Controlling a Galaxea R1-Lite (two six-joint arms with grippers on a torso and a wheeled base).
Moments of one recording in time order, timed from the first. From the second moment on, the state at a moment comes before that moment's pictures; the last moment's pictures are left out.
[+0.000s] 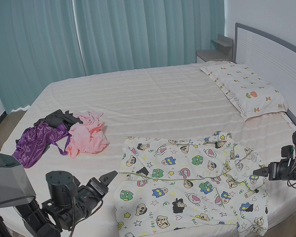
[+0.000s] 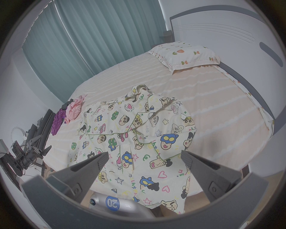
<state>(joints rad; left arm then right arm) -0.45 1.99 -0.22 -1.37 0.05 -1.00 -0.01 1.61 -0.32 -0.50 0.15 0.23</state>
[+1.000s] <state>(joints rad) -0.49 2.04 -0.22 -1.37 0.07 -1.00 0.02 1.61 -0.34 -0.50 0.19 0.31</state>
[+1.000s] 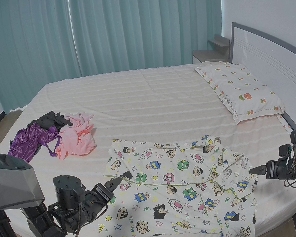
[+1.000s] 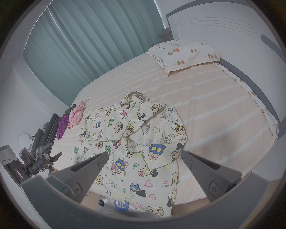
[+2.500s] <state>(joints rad) -0.54 2.06 -0.22 -1.37 0.08 -0.99 0.25 2.01 -0.88 -0.54 0.19 0.81</state>
